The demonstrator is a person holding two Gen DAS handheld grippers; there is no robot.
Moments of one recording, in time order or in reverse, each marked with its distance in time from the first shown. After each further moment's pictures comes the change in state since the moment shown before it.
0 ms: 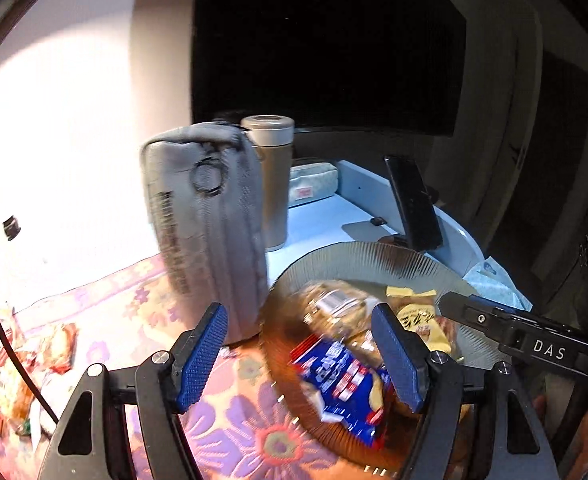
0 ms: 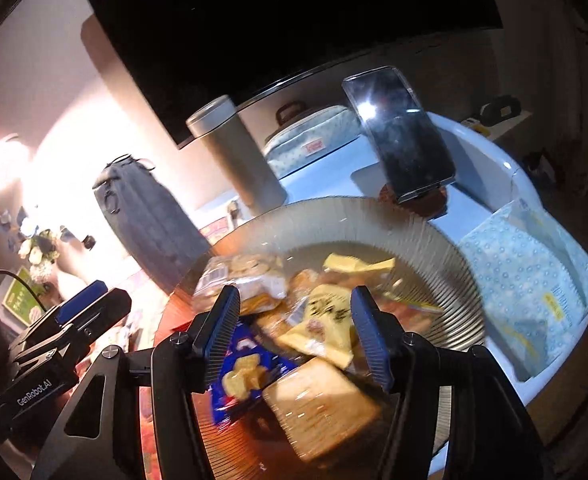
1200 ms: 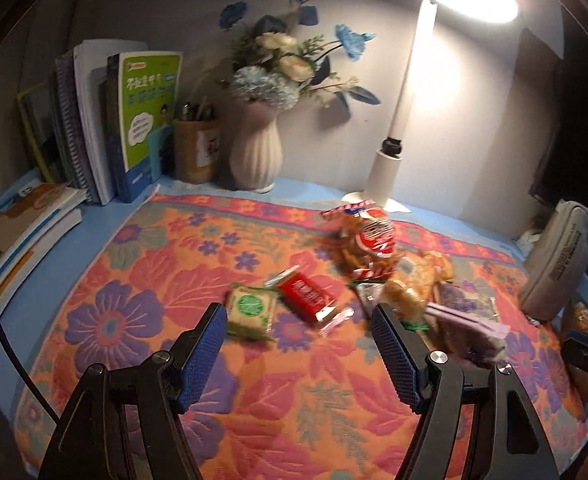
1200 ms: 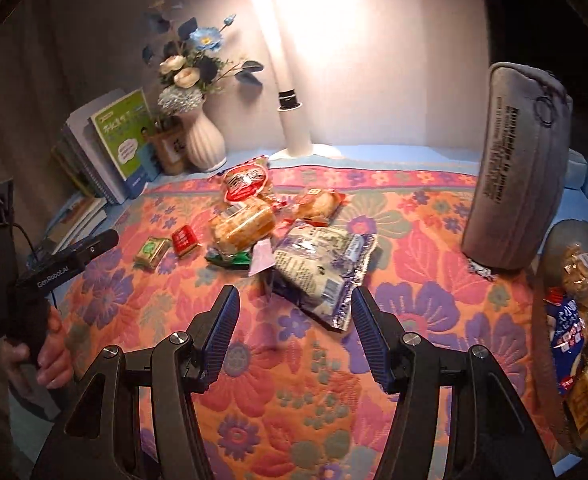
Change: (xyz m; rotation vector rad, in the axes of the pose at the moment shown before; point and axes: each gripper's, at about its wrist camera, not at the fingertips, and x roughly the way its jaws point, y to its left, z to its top) left arm -0.184 0.331 -0.177 -0.508 -0.062 0.527; right arm 0.056 0.292 -0.120 -0.553 0.214 0.267
